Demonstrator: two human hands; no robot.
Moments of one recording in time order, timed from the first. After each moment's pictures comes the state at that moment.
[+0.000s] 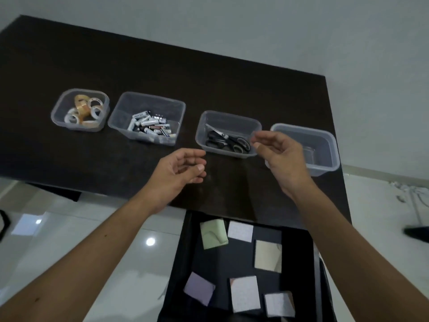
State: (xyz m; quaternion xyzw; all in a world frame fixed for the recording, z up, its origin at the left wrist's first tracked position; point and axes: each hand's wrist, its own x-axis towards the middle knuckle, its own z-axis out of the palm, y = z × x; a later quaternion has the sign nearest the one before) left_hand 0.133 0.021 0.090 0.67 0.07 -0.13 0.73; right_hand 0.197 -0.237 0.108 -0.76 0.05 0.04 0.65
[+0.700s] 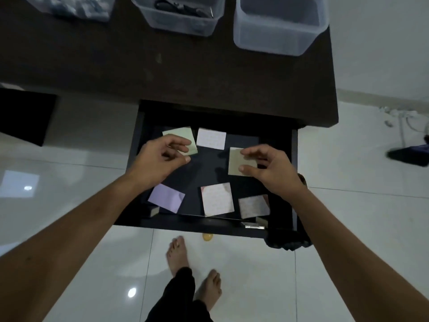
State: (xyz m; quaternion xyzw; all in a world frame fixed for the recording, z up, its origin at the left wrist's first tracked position) left_hand -0.007 -0.054 -0.059 0.81 0.04 -0.17 0.56; right_hand -0.016 -0.356 -0.049 -0.84 0.02 0.17 0.51
